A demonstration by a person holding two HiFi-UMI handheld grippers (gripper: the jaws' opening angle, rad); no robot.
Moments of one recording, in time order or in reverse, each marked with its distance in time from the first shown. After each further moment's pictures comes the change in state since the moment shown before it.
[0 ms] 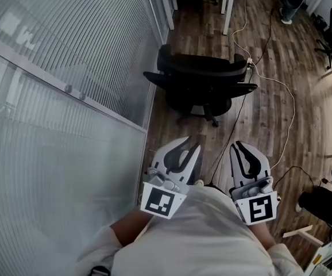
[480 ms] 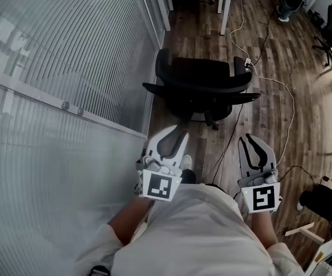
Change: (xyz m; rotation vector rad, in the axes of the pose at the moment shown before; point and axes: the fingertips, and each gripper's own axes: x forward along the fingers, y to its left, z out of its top) left arm 0.046 0.089 -0.041 0.119 0.105 0.062; right arm 0.057 -0.051 -0.015 -0.098 0.084 -0.091
